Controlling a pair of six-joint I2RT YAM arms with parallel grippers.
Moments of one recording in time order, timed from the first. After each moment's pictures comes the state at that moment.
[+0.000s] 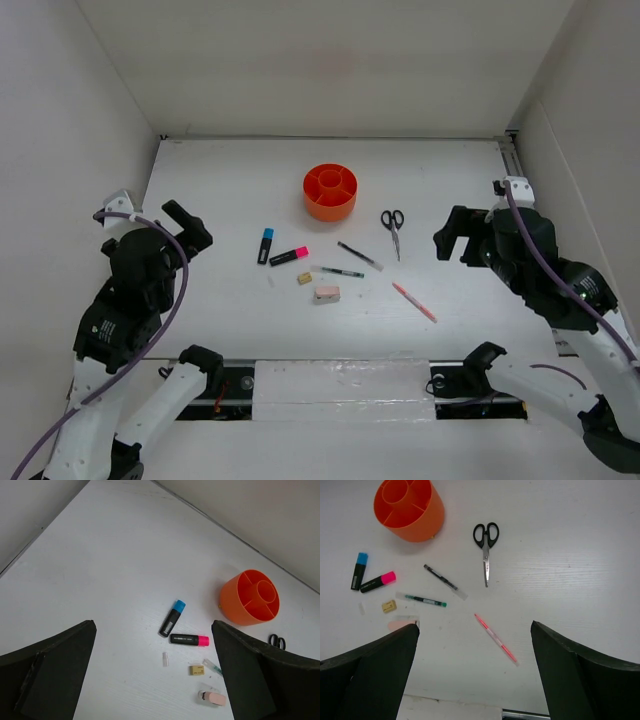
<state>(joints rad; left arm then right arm) -0.37 0.65 1.20 -0.94 -0.57 -0.61 0.62 0.81 1.28 -1.00 0.42 0.48</state>
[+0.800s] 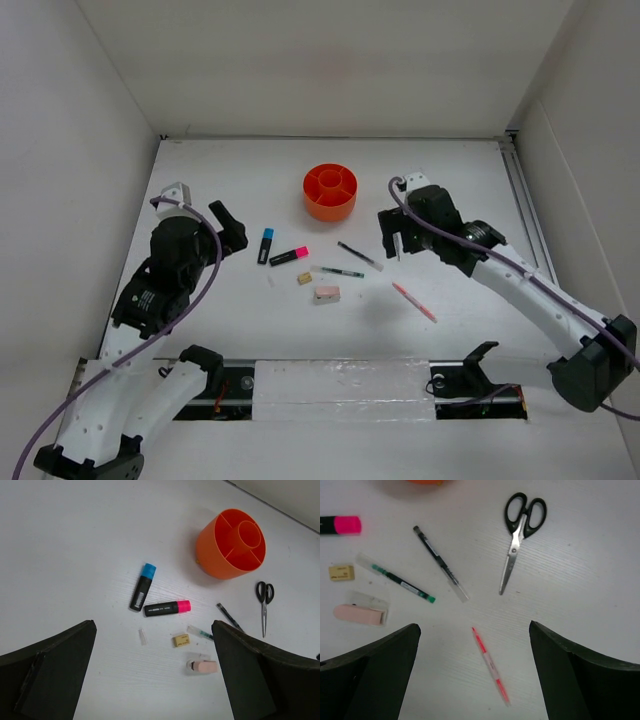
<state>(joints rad) -0.37 0.71 1.00 -0.75 -0.31 -0.59 0.62 1.18 1.09 -0.66 0.23 0.18</state>
